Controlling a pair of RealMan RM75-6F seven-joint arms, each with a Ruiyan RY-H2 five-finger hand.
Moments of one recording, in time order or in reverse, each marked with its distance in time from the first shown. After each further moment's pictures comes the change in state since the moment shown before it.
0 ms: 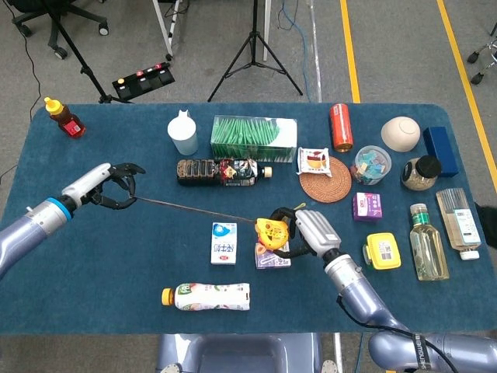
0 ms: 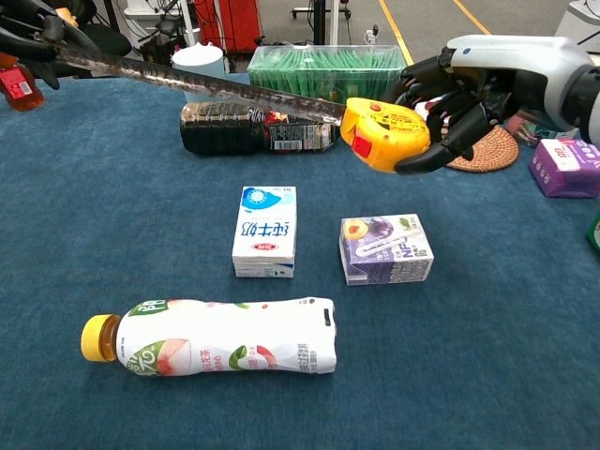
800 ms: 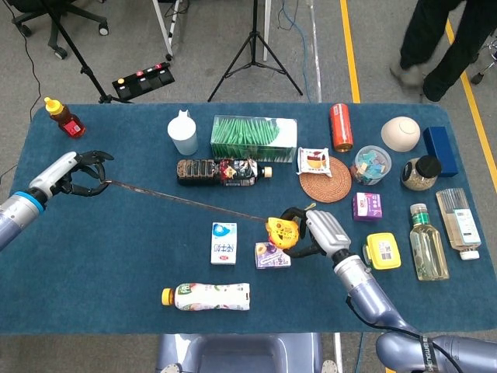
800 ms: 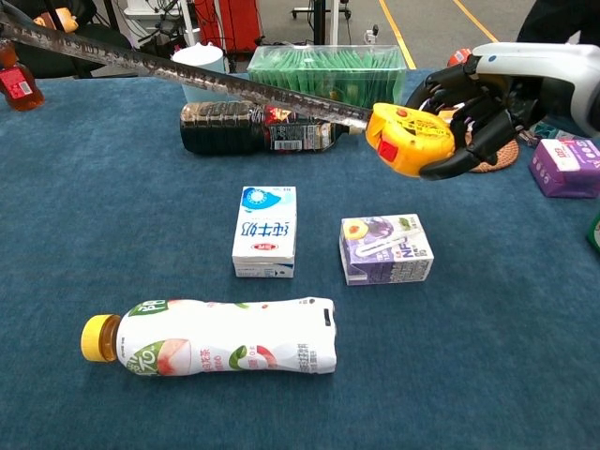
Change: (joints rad) left arm 0.059 0.019 -0.028 0.068 -0.039 -0.012 -0.028; right arm -0.032 0.022 -0.012 0.017 -0.024 -0.006 0.029
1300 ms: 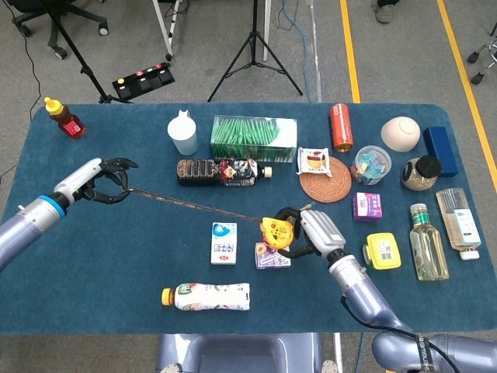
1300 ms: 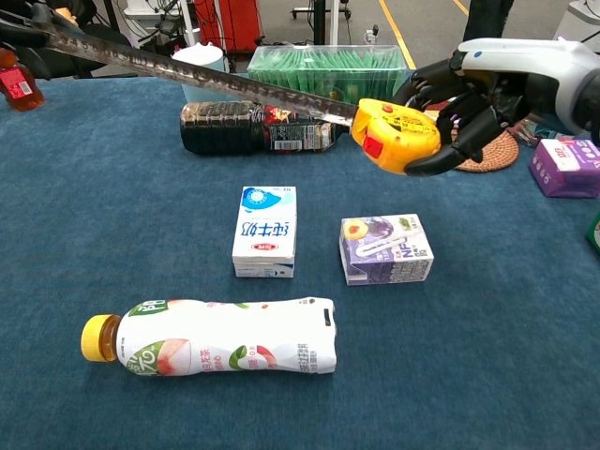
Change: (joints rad) left arm -0.033 -0.022 -0.027 -0.085 0.037 -0.003 0.009; right arm 0.012 -0.025 0.015 -0.007 0.006 -0.001 -0.011
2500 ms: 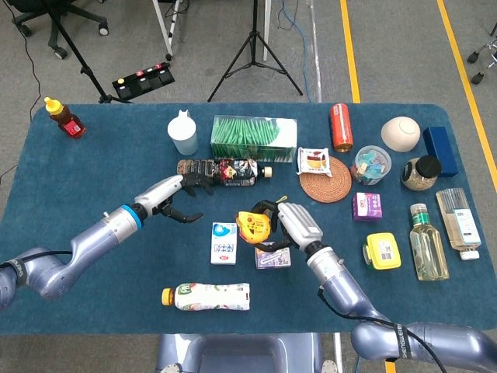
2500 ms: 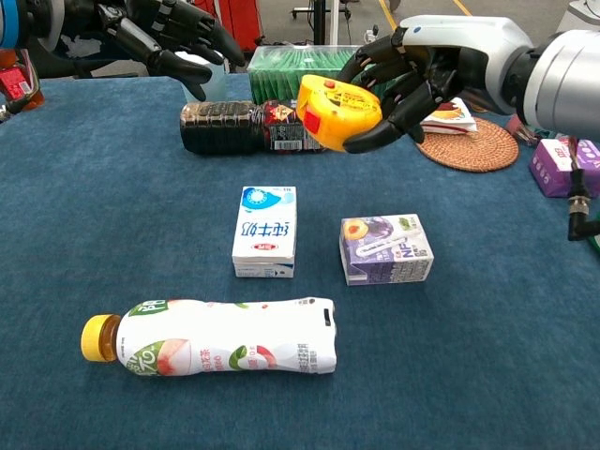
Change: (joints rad) left arm -0.106 -0.188 -0.158 -0.173 -0.286 -0.085 0.474; right arm 0.083 -0.080 0.069 0.019 0.074 -0.008 -0.026
